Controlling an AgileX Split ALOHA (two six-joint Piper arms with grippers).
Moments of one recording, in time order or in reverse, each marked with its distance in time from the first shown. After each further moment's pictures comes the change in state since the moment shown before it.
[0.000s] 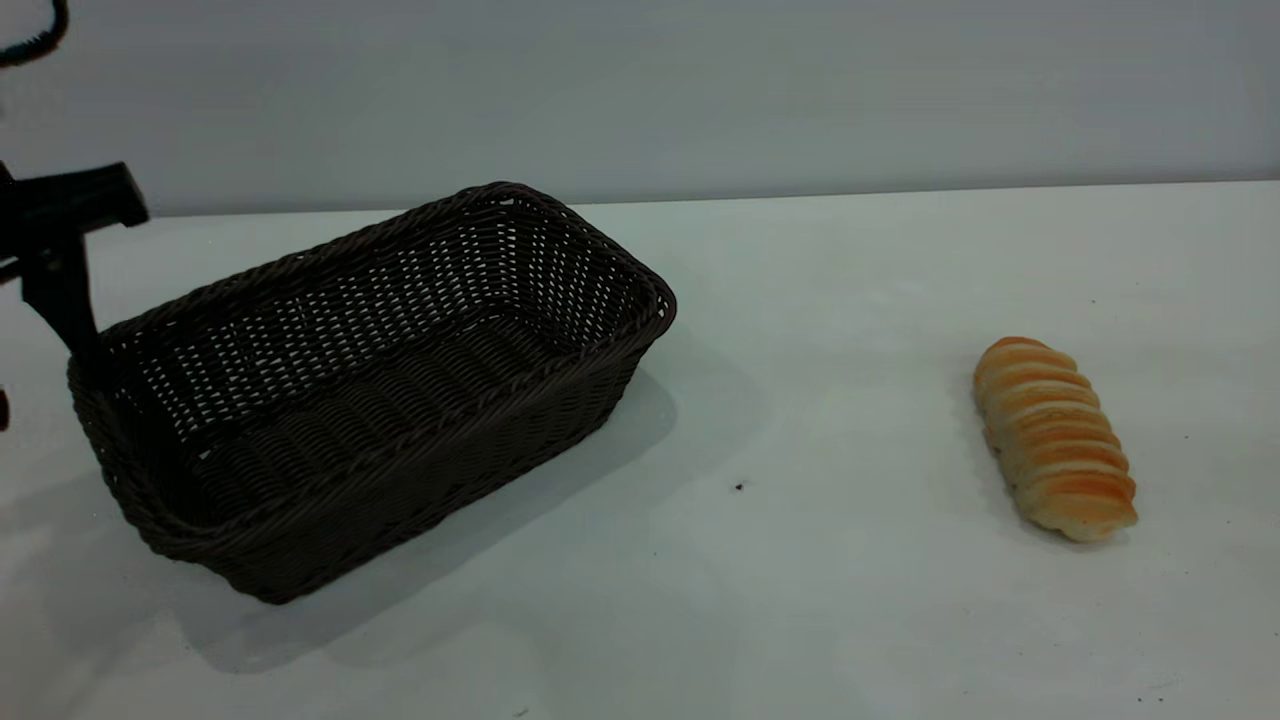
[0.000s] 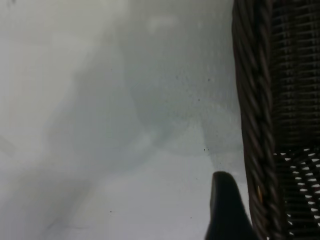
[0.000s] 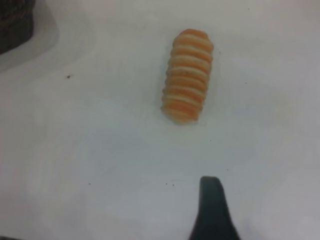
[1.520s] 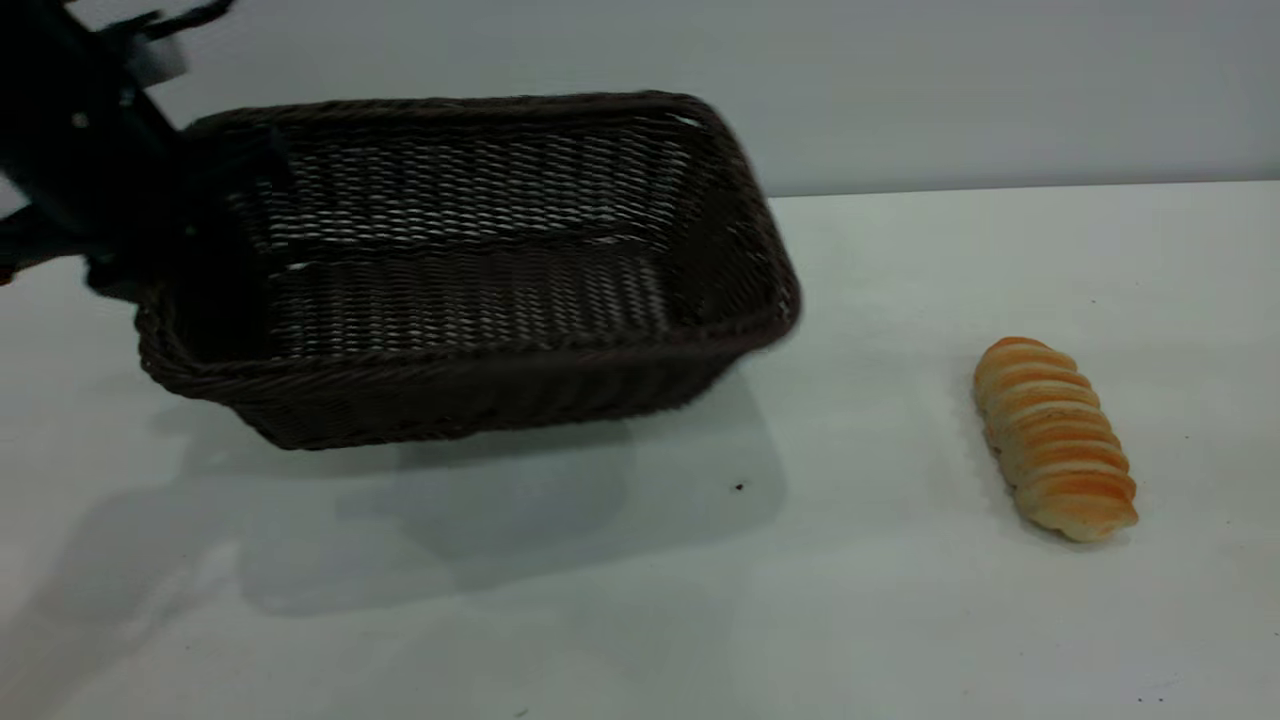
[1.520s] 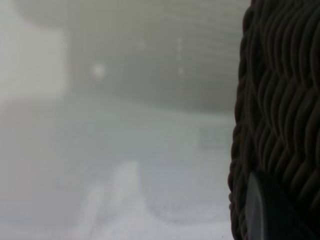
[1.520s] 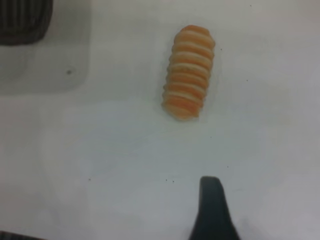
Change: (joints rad) left arm -0.049 0.182 -0.193 -0.278 -0.104 0.516; right arm 0.000 0.000 0.000 0.000 0.010 -0.007
